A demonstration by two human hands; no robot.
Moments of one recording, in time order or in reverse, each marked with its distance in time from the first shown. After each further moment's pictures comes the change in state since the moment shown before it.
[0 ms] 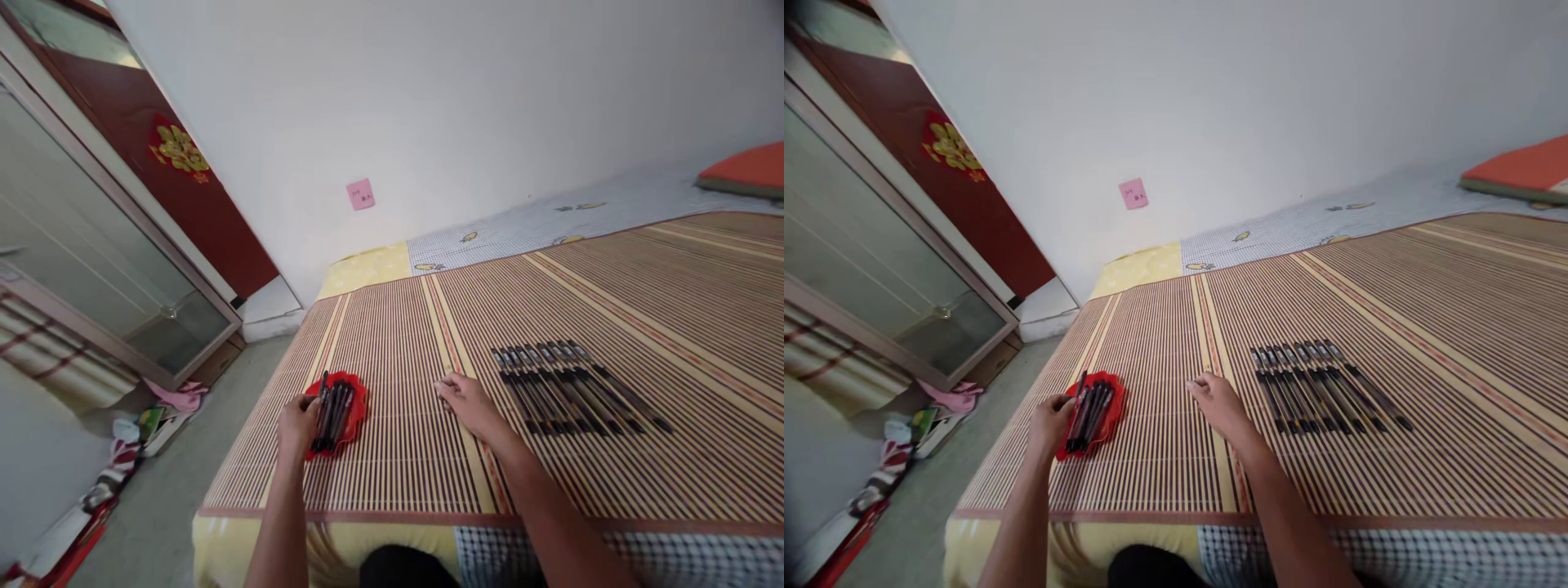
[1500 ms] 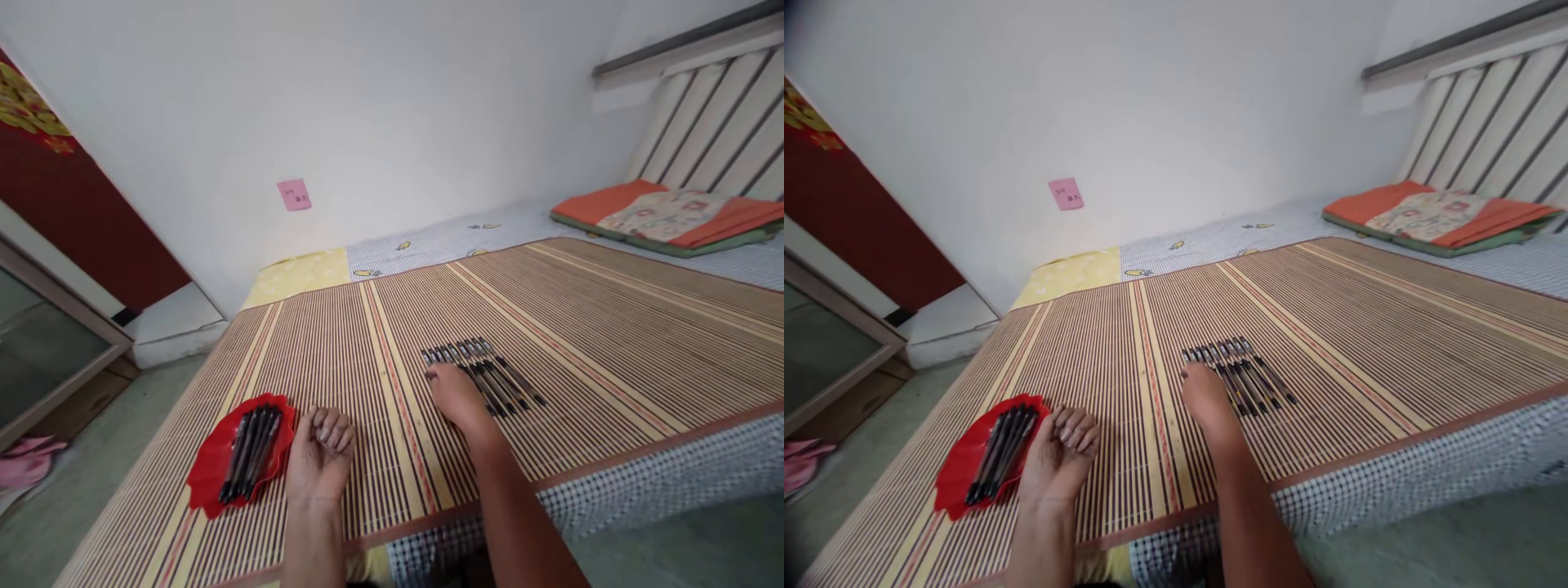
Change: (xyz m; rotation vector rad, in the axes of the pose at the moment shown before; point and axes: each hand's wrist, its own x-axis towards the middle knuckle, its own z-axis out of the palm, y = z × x) left_hand -0.113 0.135 0.071 -1.905 -0.631 -0.677; right_hand -0.012 -0.015 -0.085 -0.622 0.178 0.229
